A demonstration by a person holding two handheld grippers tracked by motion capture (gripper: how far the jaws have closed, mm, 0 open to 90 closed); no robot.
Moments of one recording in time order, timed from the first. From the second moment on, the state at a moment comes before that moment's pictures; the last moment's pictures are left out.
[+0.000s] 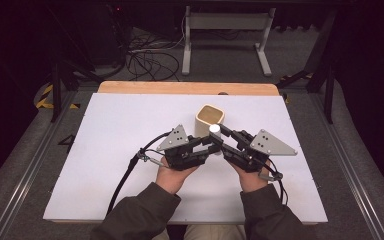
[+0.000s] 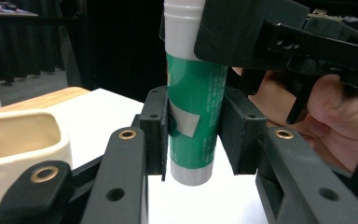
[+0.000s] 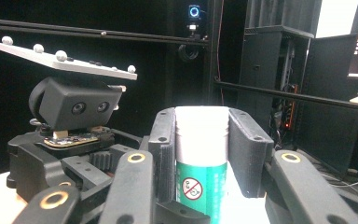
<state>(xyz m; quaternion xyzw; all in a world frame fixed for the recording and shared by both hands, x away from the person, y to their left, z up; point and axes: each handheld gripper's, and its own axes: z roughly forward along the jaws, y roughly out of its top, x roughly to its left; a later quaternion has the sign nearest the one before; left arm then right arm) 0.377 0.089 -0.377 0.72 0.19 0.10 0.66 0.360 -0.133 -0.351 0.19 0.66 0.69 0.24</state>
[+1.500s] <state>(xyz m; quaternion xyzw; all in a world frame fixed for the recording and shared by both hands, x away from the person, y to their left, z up) 0.408 0.089 -0.358 0.73 0.20 0.17 0.63 0.365 -0.179 -0.347 0.25 0.68 0.65 0.23</state>
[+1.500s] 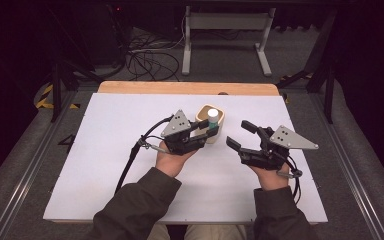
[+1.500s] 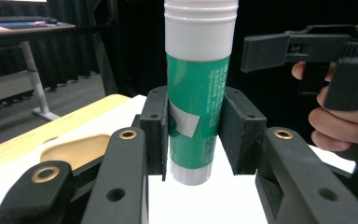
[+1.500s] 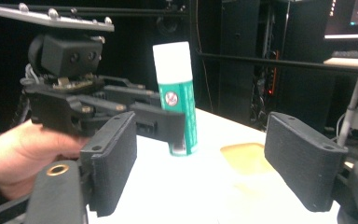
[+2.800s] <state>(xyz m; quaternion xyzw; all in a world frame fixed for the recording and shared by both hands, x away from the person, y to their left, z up) 0.464 0.079 -0.363 0.71 0.26 0.21 0.62 0.368 -0.211 -0.351 0.28 0.68 0.63 0.25</state>
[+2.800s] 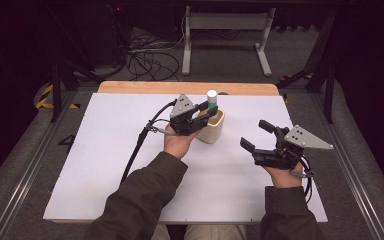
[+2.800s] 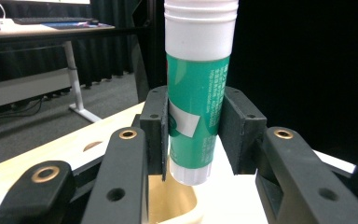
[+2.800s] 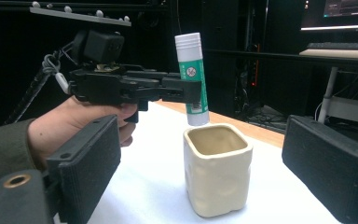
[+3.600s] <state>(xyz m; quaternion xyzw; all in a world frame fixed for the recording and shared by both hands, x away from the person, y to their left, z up) 0.491 0.072 -0.389 0.71 0.29 0.22 0.60 0.367 -0.219 -0.350 0.29 0.67 0.64 0.25</state>
